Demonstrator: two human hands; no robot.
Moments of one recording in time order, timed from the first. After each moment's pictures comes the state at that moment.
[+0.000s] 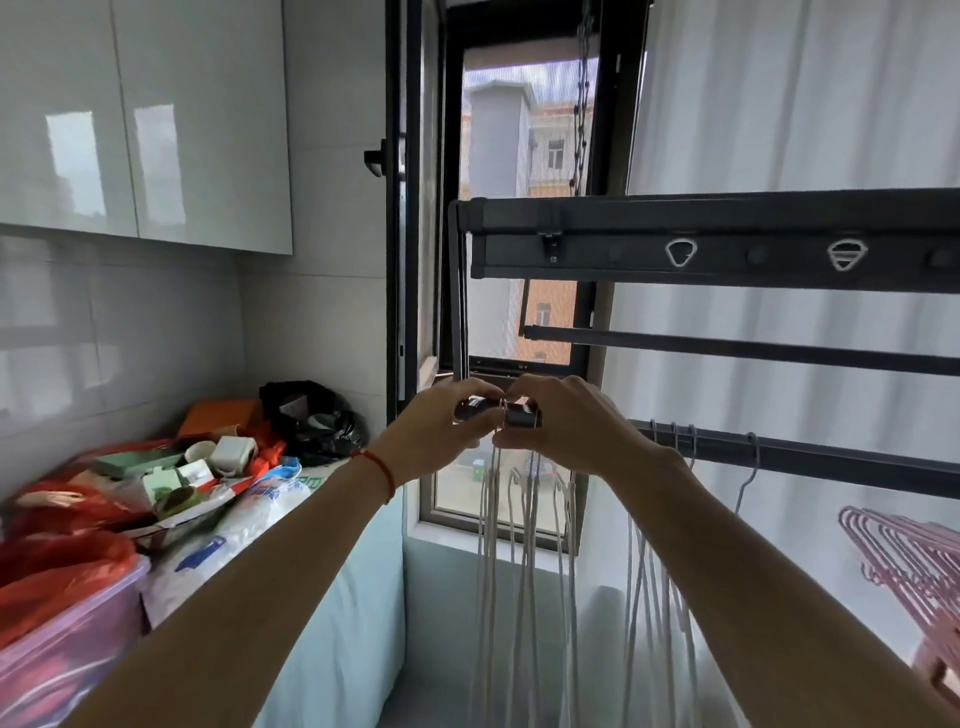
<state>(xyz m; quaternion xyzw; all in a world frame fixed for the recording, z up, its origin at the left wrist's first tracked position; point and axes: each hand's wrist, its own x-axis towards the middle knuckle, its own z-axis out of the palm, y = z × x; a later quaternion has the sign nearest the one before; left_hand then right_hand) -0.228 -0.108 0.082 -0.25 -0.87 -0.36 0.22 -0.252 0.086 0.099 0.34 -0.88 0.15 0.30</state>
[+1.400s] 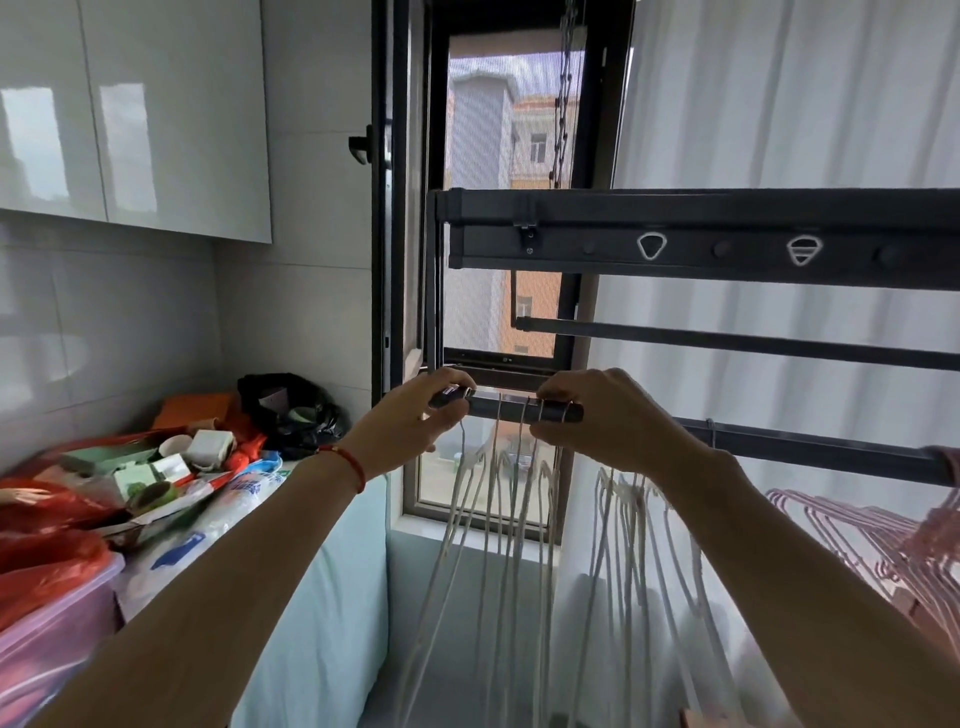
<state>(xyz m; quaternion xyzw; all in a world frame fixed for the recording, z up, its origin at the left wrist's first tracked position) -0.239 -0.137 0.067 -0.26 -0.87 -0.33 0.24 -0.228 0.125 0.105 0.32 -0.89 0.16 0.29</state>
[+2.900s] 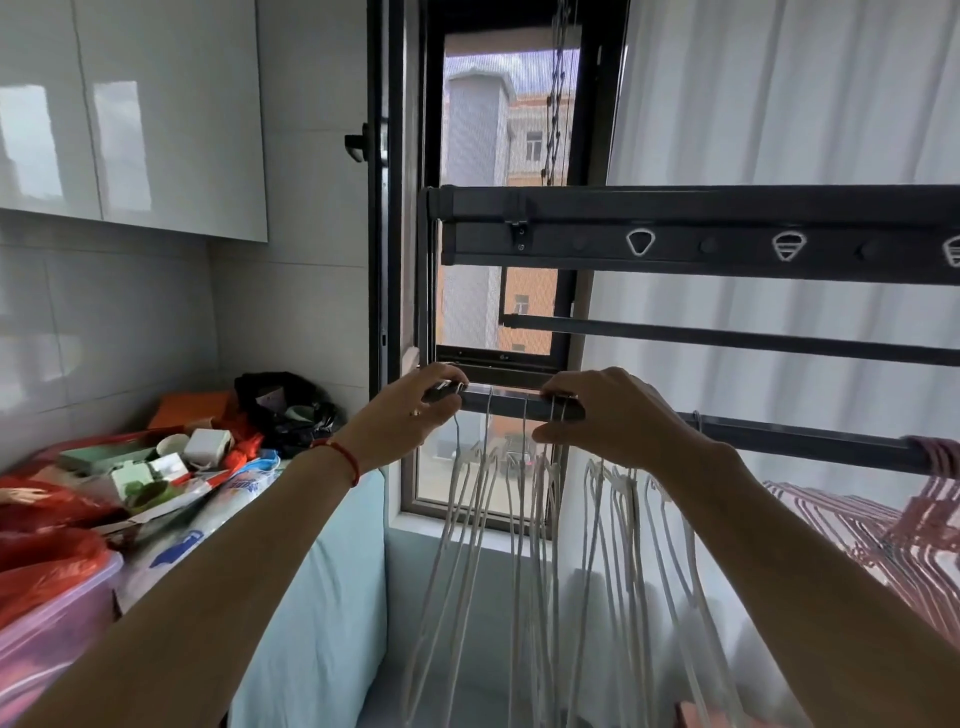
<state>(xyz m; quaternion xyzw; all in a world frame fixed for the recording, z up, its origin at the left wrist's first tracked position) -0.238 -0.140 0.068 -0.28 -0.87 -0.33 0.25 -0.224 0.132 0.107 0.29 -0.90 0.10 0.29</state>
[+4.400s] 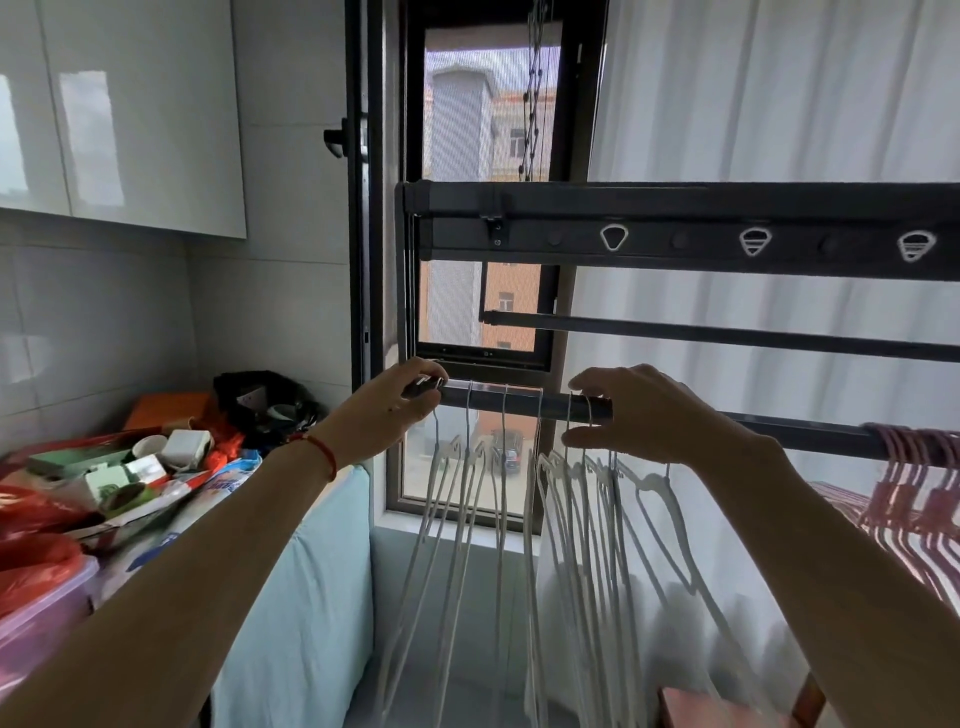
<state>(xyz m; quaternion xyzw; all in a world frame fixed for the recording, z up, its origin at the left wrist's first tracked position) -0.232 -0.139 0.072 -0.28 -0.87 -0.34 0.23 -0.212 0.176 0.114 0.26 -0.93 0.07 0.25</state>
